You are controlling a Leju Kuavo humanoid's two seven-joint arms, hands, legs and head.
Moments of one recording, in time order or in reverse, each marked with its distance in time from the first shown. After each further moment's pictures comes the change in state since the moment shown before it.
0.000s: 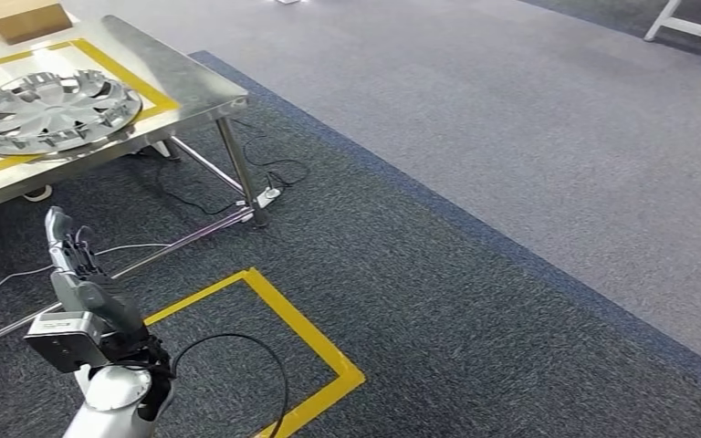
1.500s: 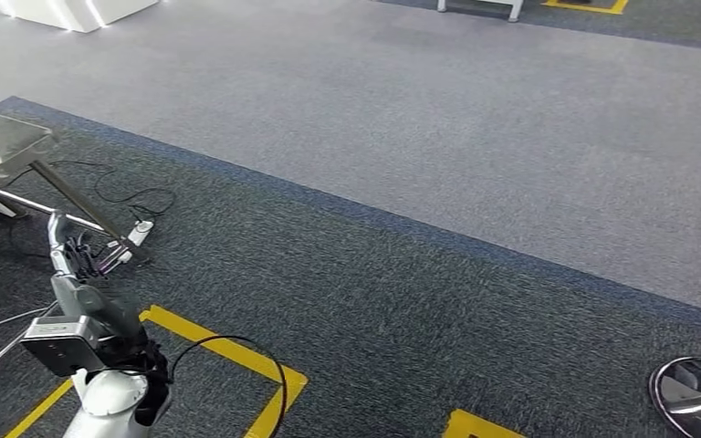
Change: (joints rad) left arm 0.012 0.001 -0.001 -0.005 0.000 -0.002 0.009; right arm -0.001 0.002 0.000 0.000 0.006 0.000 0.026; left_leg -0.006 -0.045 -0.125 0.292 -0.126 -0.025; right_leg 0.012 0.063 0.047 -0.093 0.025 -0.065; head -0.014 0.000
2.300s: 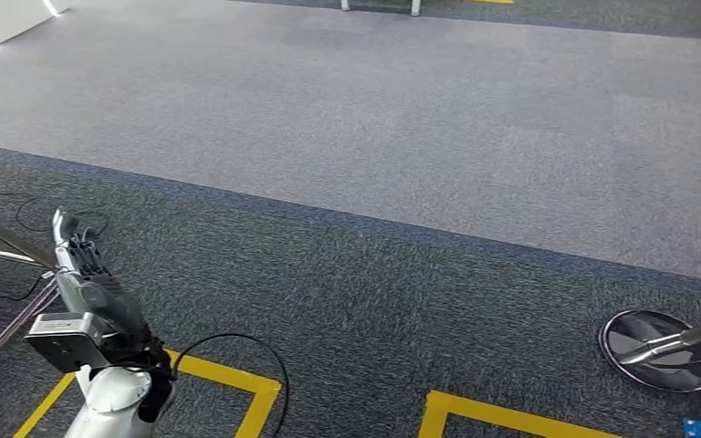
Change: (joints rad) left arm -0.007 -0.001 -0.002 0.000 -0.002 0.000 0.001; right arm 0.001 0.002 0.004 0.000 0.013 0.002 0.014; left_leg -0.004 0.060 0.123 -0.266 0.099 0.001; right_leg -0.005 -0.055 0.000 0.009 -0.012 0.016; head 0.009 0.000
